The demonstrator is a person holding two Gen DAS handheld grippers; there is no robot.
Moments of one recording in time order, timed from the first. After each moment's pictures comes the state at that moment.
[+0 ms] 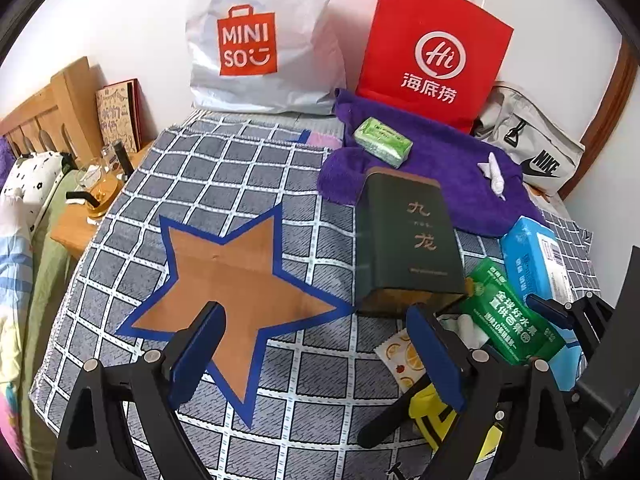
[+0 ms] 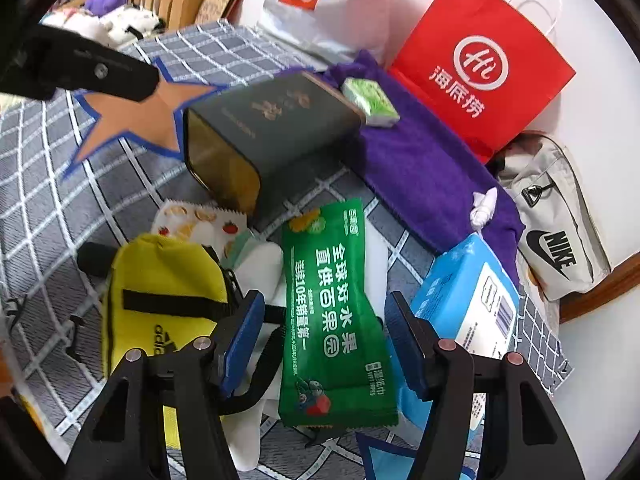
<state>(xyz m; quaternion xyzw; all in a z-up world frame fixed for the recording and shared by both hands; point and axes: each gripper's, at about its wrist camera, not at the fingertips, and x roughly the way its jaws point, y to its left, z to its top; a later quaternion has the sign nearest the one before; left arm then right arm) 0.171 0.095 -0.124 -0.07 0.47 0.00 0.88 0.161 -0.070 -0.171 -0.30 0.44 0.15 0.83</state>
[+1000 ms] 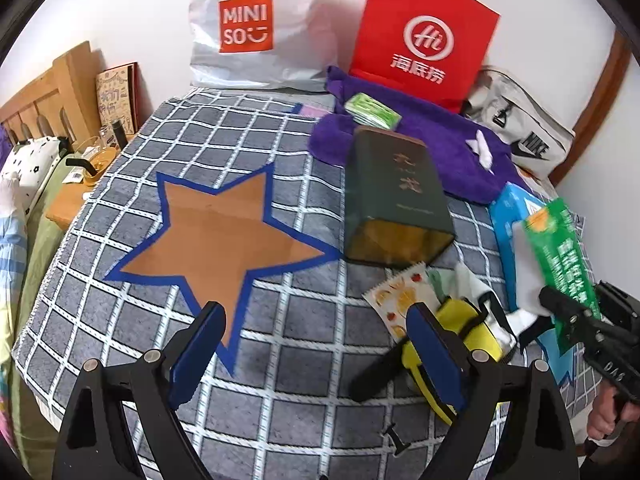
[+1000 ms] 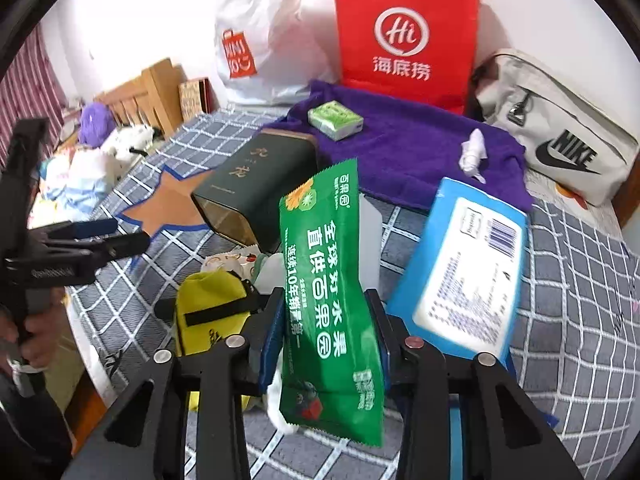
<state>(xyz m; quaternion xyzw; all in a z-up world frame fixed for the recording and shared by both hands) 0.131 0.082 -0.141 -0.08 0.47 -0.01 0.88 0.141 -0.155 -0.129 -0.04 0.44 0.20 0.88</state>
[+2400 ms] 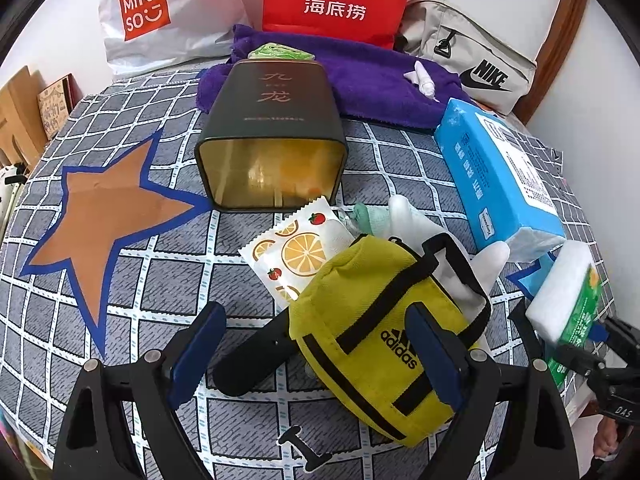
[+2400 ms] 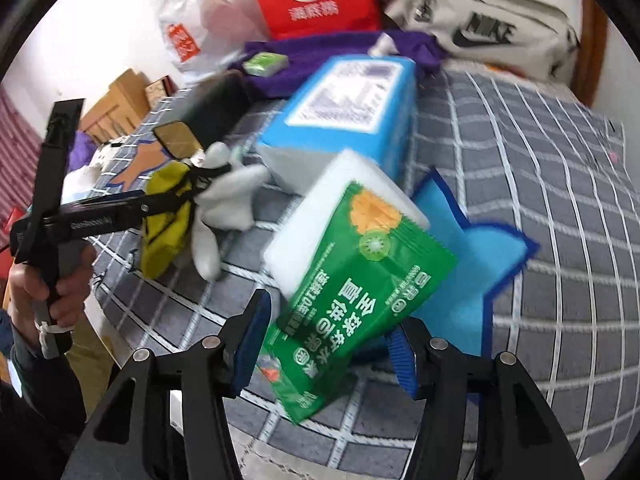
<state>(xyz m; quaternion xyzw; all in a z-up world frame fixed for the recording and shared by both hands) 0.134 0.005 -0.182 -0.03 0.50 -0.08 0.86 0.069 -0.256 -0.188 0.05 0.52 0.16 0.84</state>
